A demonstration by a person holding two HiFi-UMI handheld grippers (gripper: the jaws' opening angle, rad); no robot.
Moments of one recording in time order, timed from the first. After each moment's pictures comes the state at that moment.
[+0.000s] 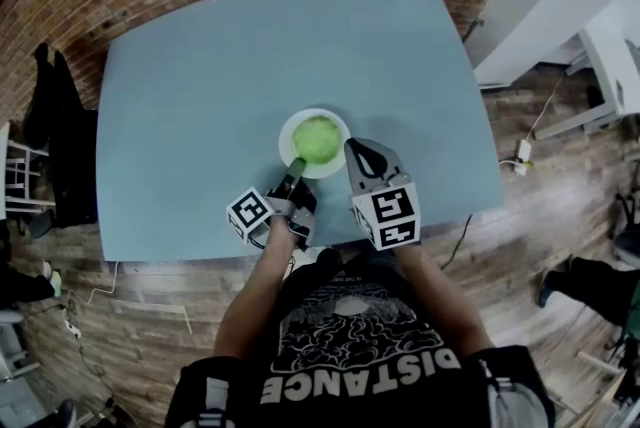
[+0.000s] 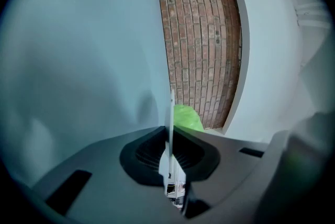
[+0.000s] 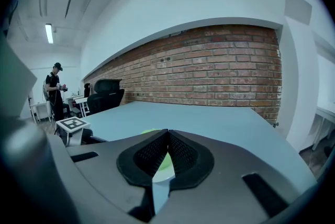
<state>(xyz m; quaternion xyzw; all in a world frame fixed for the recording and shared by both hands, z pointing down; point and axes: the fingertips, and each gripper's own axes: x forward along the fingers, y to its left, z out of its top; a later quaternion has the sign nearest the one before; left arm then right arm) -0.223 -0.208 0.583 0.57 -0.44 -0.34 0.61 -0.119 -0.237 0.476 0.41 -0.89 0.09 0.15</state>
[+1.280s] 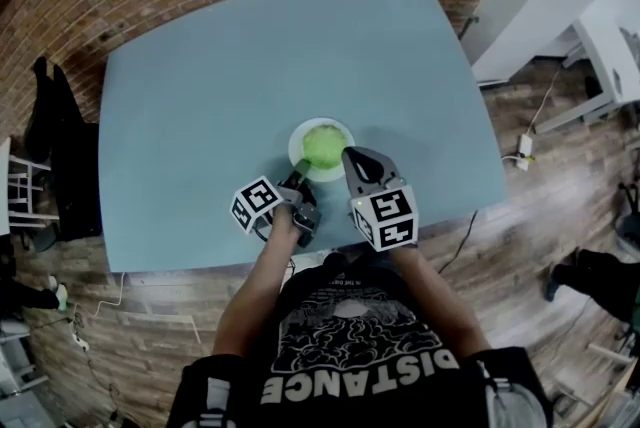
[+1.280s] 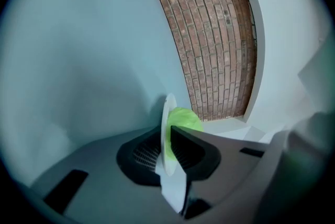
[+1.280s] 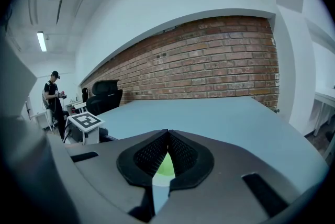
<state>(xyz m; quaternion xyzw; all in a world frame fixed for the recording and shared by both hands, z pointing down) -0.220 -0.219 0.616 0.56 -0.48 -0.22 0.63 -0.123 -0.228 0.502 0.42 -0.89 0.13 0.15</state>
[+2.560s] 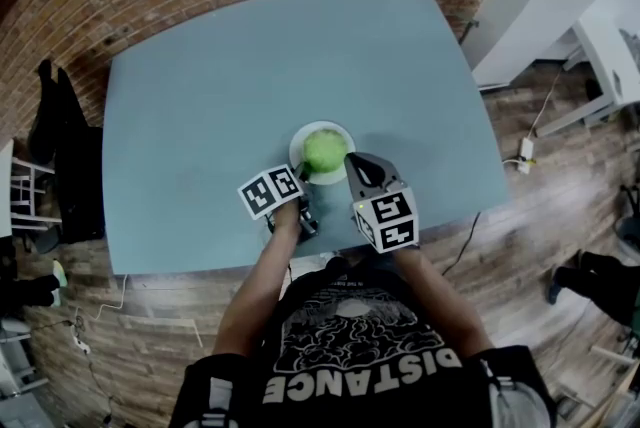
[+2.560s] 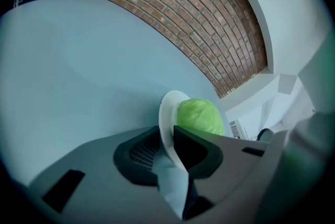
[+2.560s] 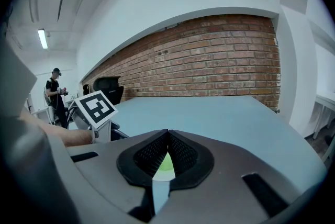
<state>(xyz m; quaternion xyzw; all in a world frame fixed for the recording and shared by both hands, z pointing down) -0.234 -0.222 0.625 0.60 -0.58 0.03 0.55 -0.124 -0.225 0.508 0.41 -0.89 0.13 0.16</state>
